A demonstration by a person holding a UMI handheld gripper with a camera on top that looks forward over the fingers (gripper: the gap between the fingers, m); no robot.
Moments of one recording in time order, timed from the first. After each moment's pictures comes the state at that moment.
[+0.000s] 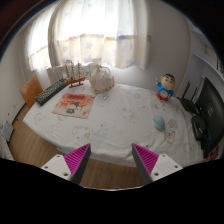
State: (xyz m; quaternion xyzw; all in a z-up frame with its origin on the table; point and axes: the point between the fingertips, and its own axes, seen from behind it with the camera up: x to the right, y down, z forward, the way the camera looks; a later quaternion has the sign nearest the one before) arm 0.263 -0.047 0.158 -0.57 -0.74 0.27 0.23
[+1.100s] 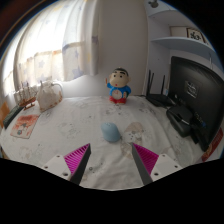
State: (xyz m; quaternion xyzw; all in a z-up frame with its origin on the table) arm 0.136 0.177 0.072 -0.65 -0.60 0.30 0.36
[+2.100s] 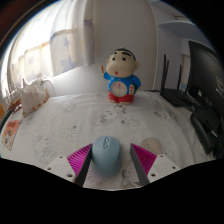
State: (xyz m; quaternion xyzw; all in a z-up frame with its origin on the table) arm -0.028 0.206 -0.016 -0.65 -0.62 0.31 0.32
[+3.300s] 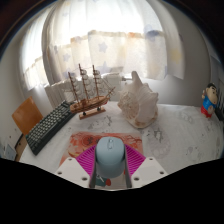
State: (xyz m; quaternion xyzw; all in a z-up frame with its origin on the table) arm -0.016 -0.322 0.053 -0.58 -0.68 0.38 0.24
